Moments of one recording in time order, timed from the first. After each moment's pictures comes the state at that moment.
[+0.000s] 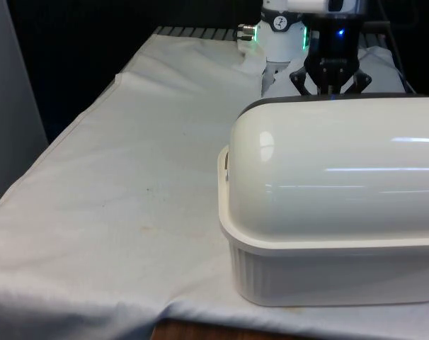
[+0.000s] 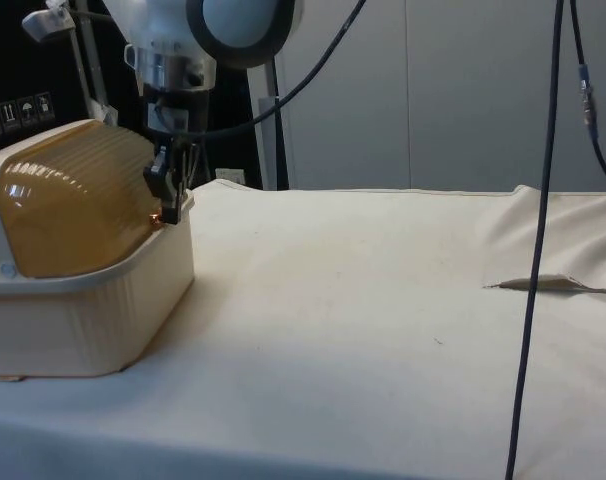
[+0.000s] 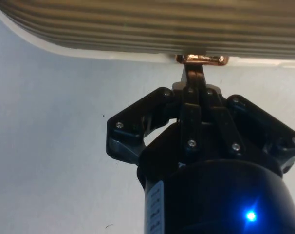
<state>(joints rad) 0.25 0.35 -0.09 -2.03 -0.04 2.64 0.04</state>
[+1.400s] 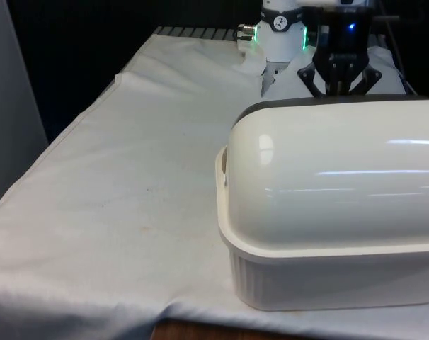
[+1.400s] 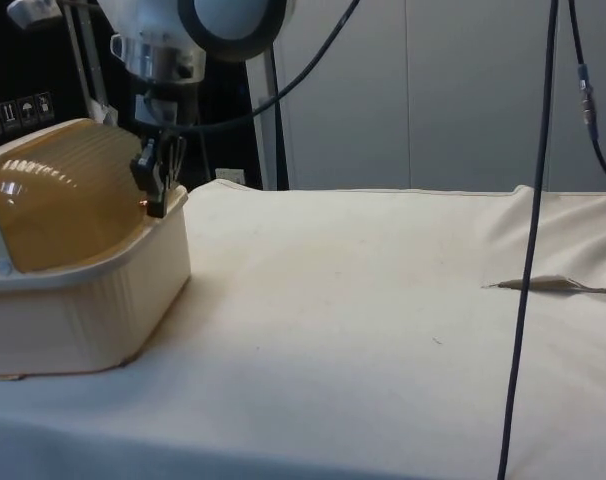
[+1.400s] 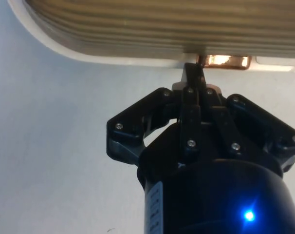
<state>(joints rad) 0.24 0.35 -0.08 -2.01 -0.05 2.64 0.02</state>
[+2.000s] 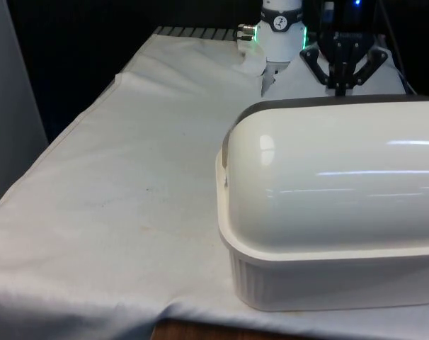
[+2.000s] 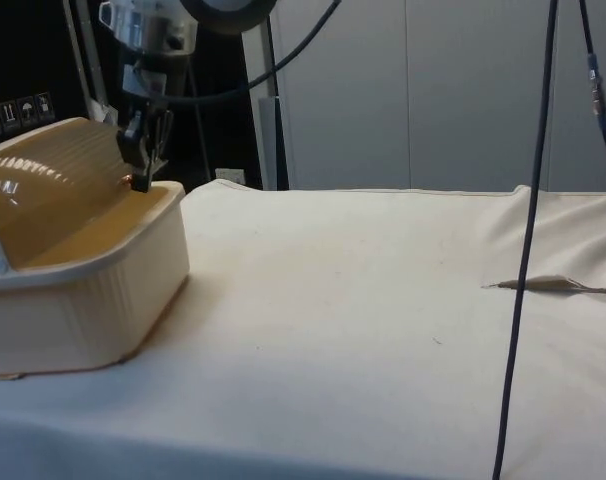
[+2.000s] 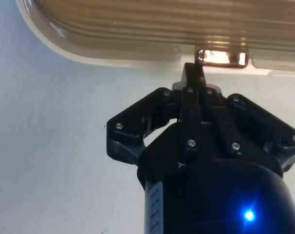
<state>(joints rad) 0.24 0.31 -0.08 -1.98 -0.08 2.63 0.02</state>
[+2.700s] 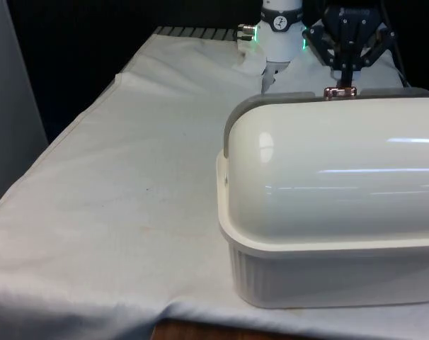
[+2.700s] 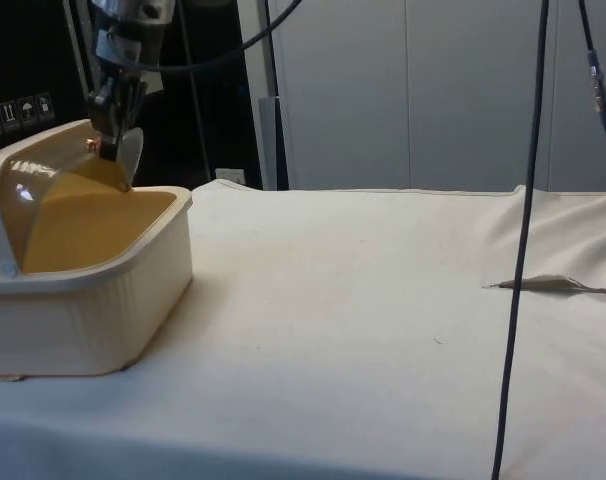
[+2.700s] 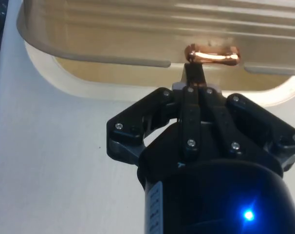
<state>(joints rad) 0.24 0.32 -0.09 -1.89 -0.09 2.63 0.02</state>
